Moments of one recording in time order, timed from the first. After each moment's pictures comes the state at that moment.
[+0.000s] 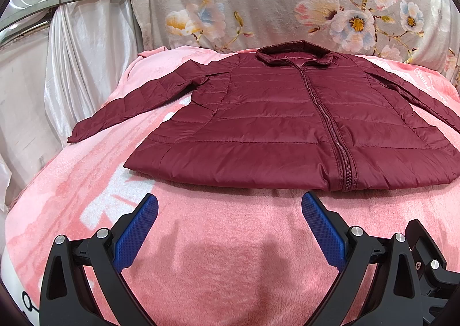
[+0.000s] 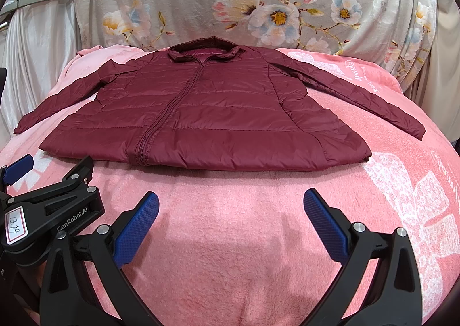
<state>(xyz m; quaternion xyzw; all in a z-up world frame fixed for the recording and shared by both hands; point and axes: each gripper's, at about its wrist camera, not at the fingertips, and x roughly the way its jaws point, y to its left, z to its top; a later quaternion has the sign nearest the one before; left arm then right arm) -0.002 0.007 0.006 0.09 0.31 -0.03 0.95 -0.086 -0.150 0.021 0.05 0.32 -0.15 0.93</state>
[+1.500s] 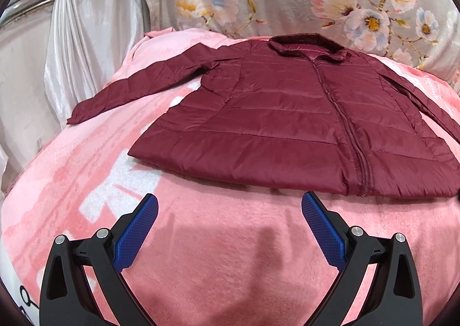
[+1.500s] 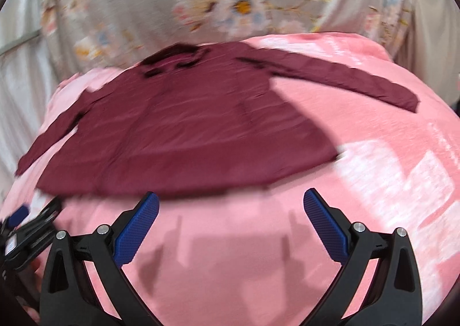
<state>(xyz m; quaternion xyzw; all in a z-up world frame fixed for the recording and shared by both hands) 0.020 0.029 0.009 0.06 0.35 -0.02 0.93 -0.088 -0.264 0.038 0.15 0.32 -0.19 0.92</state>
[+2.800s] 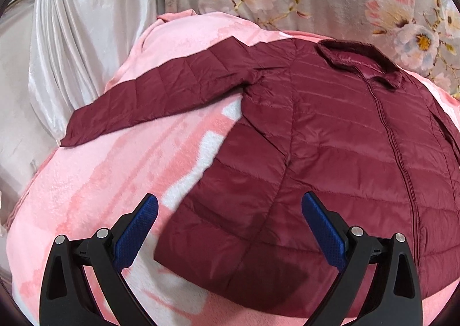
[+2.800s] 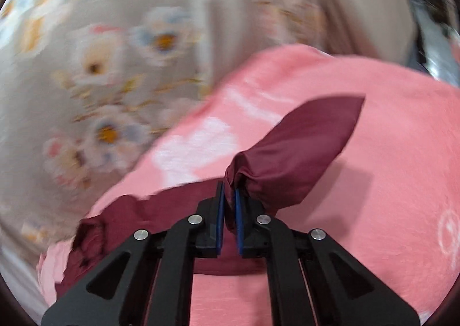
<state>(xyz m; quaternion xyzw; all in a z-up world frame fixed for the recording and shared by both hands) 0.160 0.081 0.035 0.03 0.40 0.01 0.91 0.058 -0.514 0.134 0.32 0.17 -0.25 0.90</state>
